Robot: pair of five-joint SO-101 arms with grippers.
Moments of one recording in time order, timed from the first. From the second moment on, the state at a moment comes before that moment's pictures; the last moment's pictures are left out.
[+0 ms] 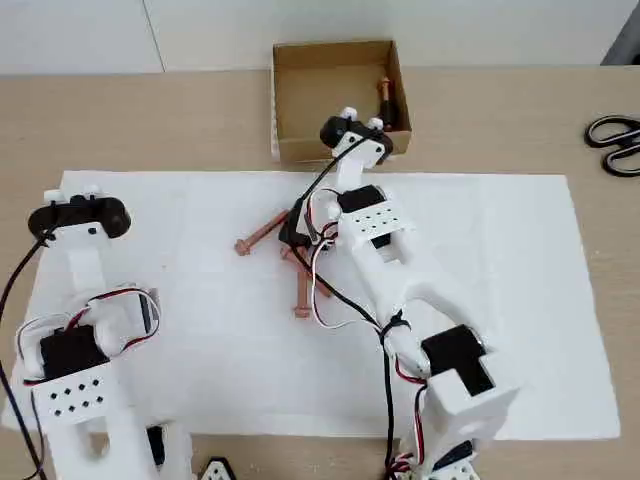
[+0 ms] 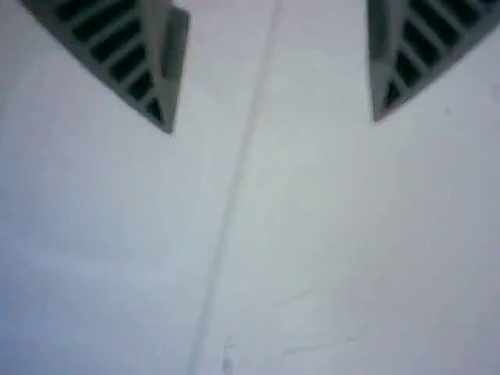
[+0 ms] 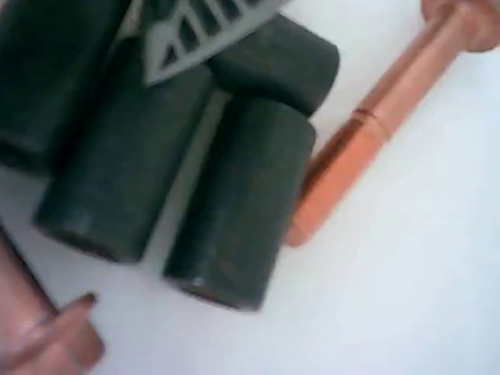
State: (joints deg) left arm -22.6 -55.4 53.7 75.1 -2.0; right arm -25.5 13.5 9.6 50.8 -35.3
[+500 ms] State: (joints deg) left arm -22.6 -55.4 53.7 75.1 -2.0; right arm -24.4 17.1 9.1 48.0 -35.2
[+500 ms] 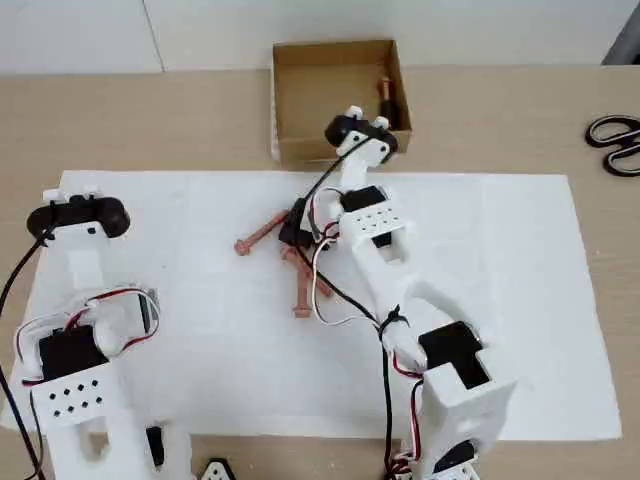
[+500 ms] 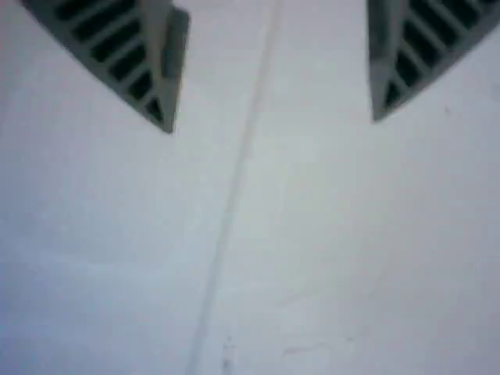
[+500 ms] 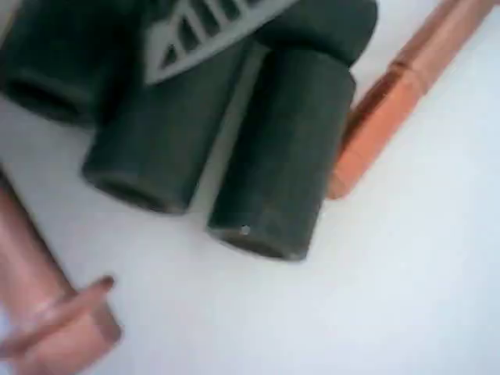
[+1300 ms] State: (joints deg) left arm -22.6 -55.4 53.7 75.1 -2.0; right arm -25.4 8.1 10.3 49.6 -36.4
